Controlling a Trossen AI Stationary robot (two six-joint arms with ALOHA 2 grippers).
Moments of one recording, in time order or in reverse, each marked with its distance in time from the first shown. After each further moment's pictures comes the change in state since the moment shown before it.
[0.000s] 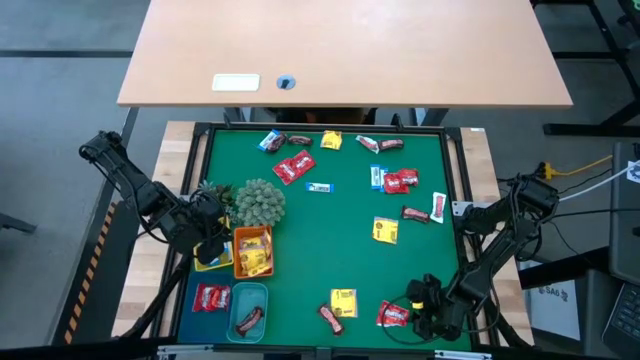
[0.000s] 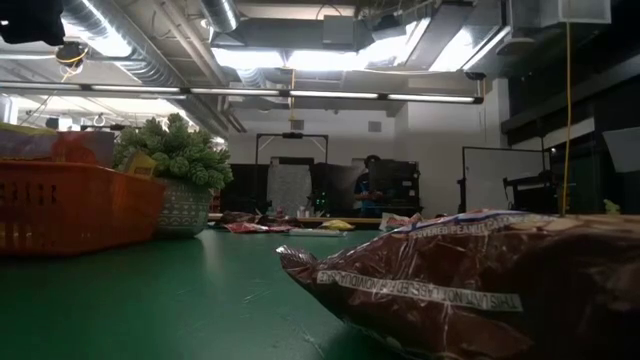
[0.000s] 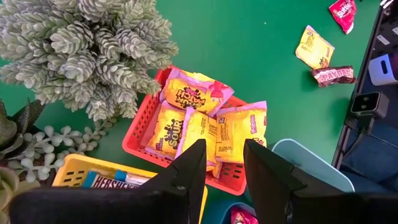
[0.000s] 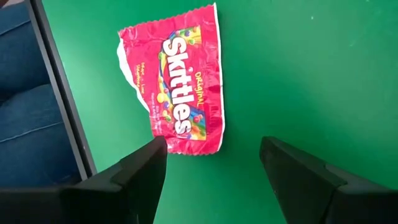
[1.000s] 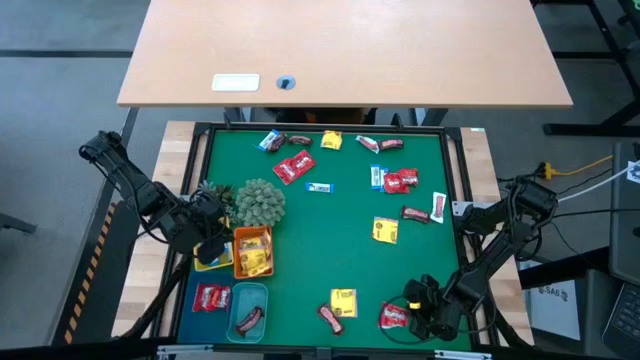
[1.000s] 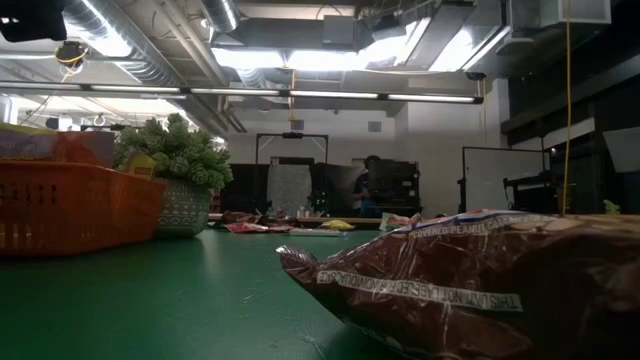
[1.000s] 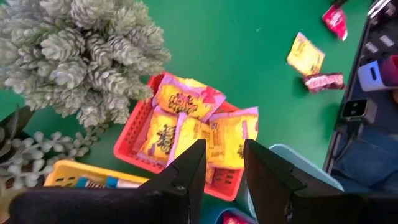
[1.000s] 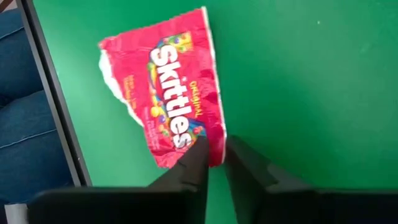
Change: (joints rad) left arm 0.000 0.000 0.000 0.031 -0.013 0.000; right arm -0.002 0.005 -0.003 0.037 -0.009 0.000
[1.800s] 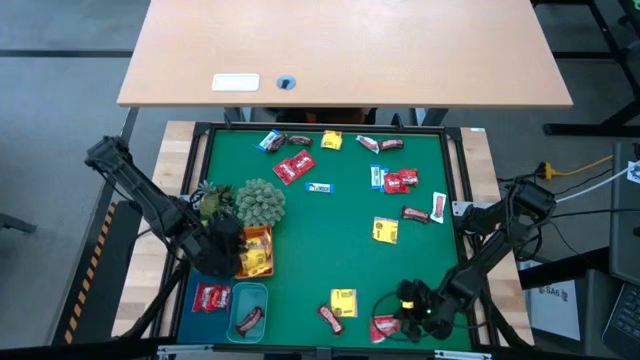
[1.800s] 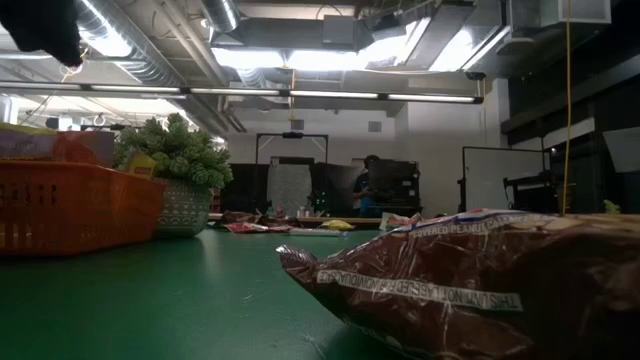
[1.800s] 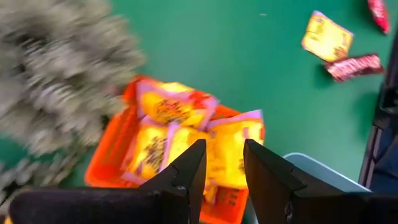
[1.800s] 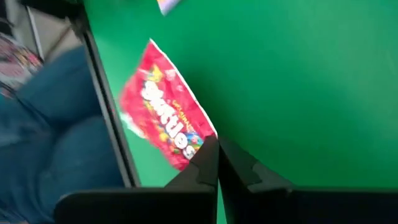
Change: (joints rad) left arm 0.000 0.233 0.000 0.138 -0.025 0.086; right arm -0.062 0.000 0.000 0.174 0.044 0.000
